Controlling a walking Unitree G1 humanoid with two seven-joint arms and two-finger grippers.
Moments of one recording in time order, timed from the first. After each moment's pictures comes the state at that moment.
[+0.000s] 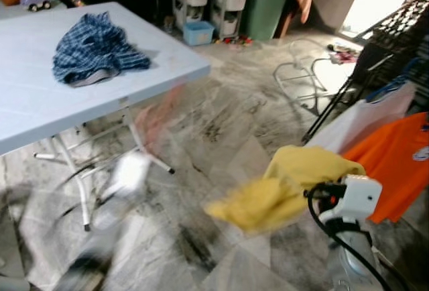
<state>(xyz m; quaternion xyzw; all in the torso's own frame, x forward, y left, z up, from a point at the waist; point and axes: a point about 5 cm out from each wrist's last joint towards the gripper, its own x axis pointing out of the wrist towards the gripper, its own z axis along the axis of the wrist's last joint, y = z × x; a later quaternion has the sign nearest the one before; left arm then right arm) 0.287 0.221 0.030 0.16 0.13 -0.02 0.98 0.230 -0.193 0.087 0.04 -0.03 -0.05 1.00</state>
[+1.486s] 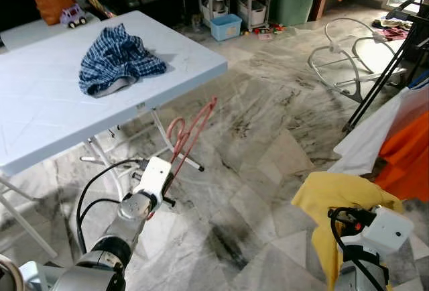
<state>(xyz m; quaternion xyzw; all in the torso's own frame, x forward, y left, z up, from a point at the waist) 0.311 0.161 0.019 0.13 0.19 -0.14 0.96 0.197 -0.206 0.069 0.07 -0.03 -0.18 0.98</state>
